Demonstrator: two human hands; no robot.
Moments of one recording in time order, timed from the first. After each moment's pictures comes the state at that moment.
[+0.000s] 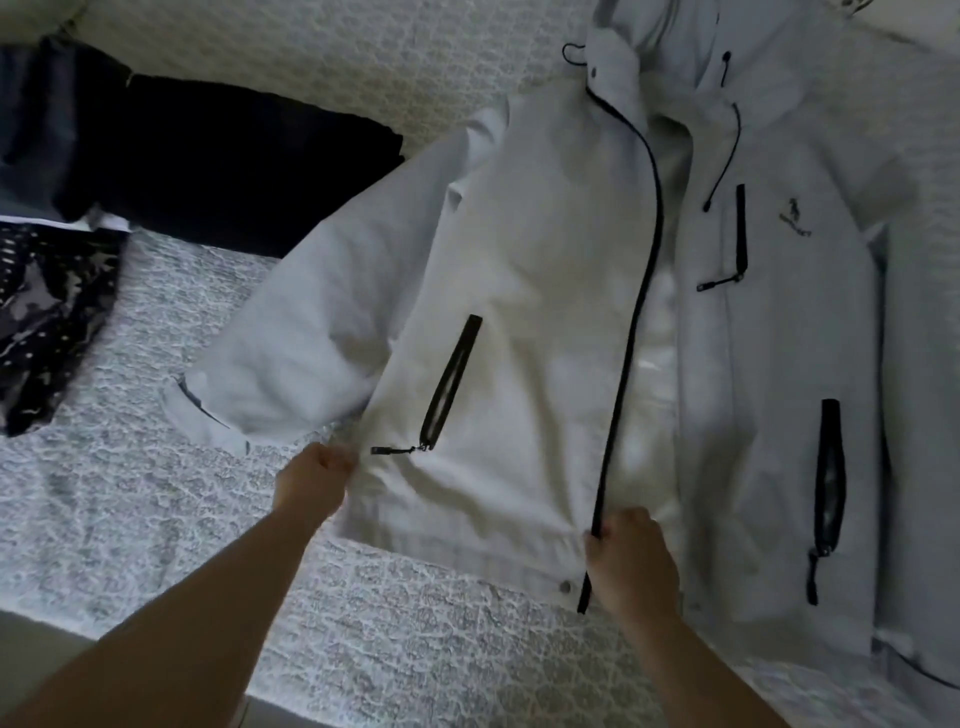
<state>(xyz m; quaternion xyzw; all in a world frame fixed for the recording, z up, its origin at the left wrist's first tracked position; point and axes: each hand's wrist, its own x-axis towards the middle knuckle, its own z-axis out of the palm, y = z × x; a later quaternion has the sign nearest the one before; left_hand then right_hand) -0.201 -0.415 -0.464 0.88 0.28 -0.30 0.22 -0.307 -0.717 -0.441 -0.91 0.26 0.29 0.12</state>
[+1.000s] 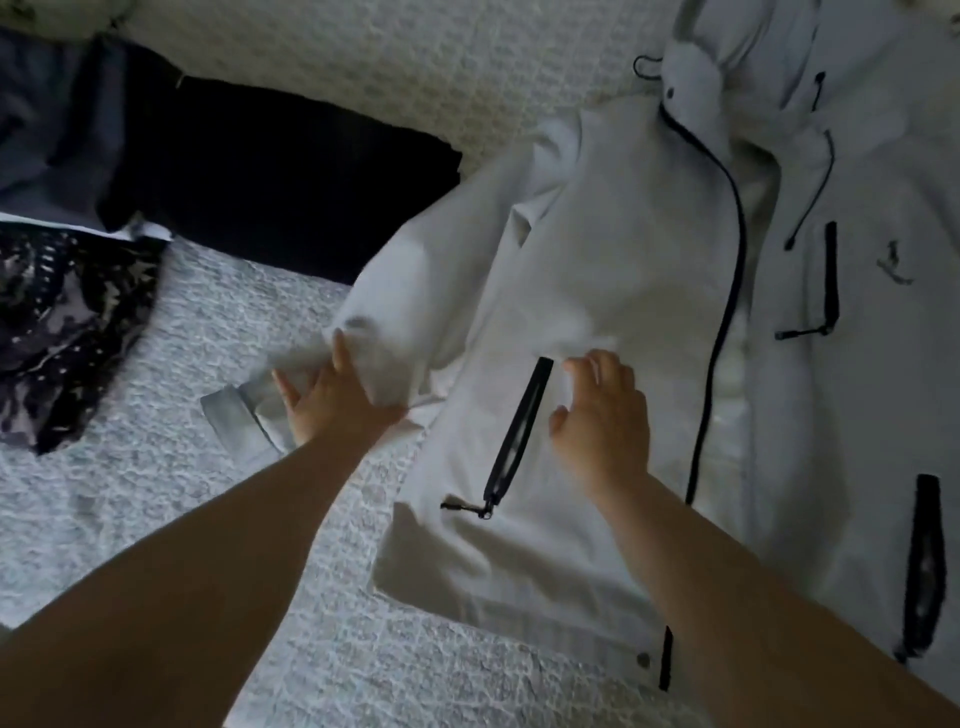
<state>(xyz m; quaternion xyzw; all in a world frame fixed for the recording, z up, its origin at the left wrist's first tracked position) -0.095 -0.412 -0.467 0.97 0.15 -0.20 0.01 -0.132 -0.658 -0.428 -0.98 0.08 0.12 0.14</state>
